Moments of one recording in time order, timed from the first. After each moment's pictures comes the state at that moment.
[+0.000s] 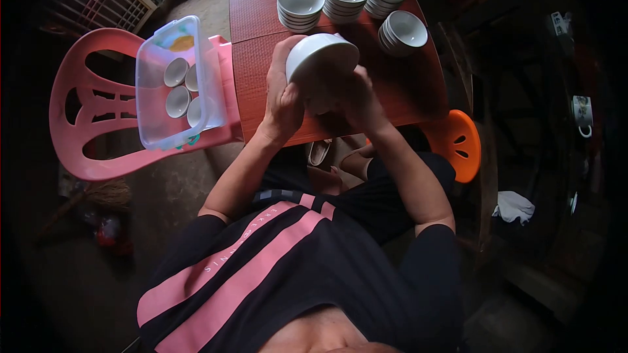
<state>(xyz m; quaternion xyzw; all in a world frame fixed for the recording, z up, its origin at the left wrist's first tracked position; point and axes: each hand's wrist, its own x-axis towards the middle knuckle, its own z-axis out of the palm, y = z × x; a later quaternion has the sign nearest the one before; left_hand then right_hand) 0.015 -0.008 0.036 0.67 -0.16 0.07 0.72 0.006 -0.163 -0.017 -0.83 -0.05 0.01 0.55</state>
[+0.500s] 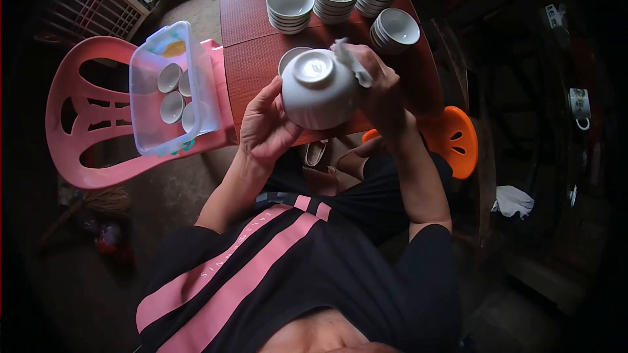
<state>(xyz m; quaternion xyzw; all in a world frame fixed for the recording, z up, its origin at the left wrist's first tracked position) -0.009 0.016 0.019 -0.13 0.00 -0.38 0.92 0.007 -0.188 0.052 -0.84 -0.28 -0.28 0.36</state>
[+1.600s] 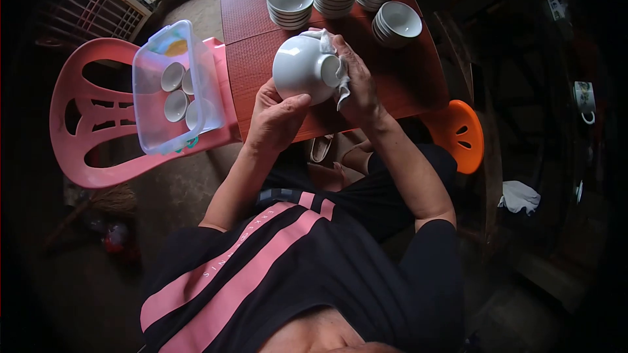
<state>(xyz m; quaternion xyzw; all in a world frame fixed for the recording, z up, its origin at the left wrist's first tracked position) -0.015 0.001 0.025 0.27 -0.10 -0.18 0.94 0.005 -0.151 0.043 -0.59 -0.09 0.02 0.81</state>
